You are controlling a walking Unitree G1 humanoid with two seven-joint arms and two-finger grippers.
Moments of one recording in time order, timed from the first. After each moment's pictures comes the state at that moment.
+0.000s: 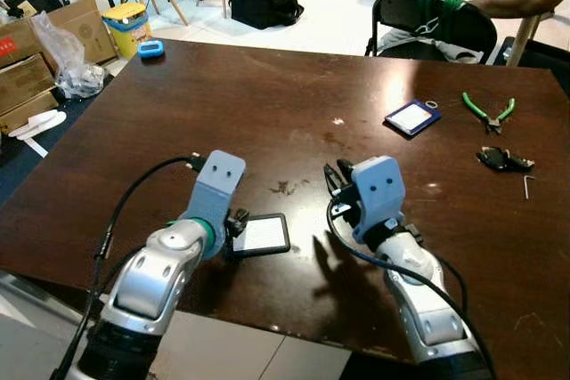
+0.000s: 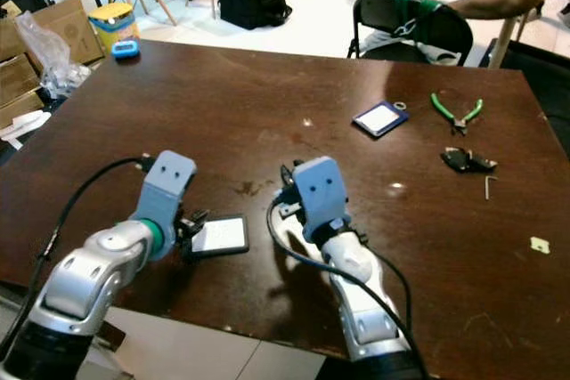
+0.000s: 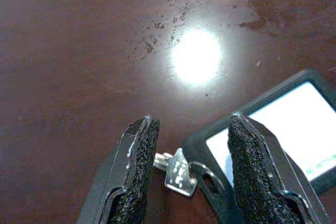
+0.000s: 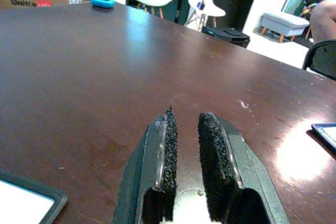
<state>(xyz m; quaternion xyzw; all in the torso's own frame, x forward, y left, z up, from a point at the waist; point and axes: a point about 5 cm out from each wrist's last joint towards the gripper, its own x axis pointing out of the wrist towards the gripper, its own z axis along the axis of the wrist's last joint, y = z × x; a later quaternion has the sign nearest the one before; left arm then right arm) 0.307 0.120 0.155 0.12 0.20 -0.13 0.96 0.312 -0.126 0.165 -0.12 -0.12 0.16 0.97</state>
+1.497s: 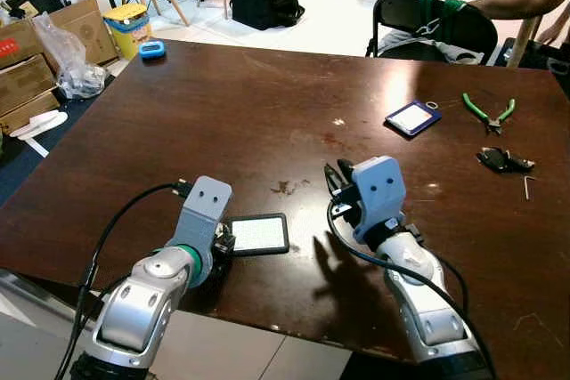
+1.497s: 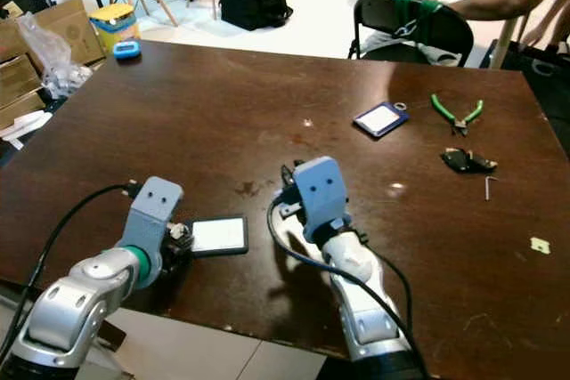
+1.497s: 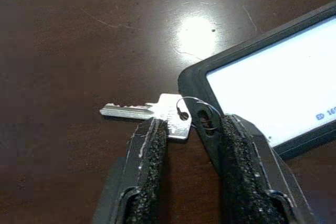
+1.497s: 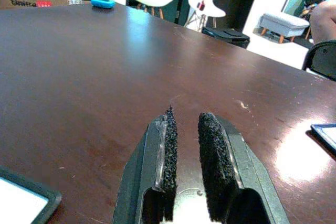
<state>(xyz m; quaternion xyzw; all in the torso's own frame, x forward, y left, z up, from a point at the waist) 0.290 0.131 0.130 0.11 0.24 -0.11 0.96 0.312 -0.127 0.165 -0.12 -0.12 0.16 0.97</state>
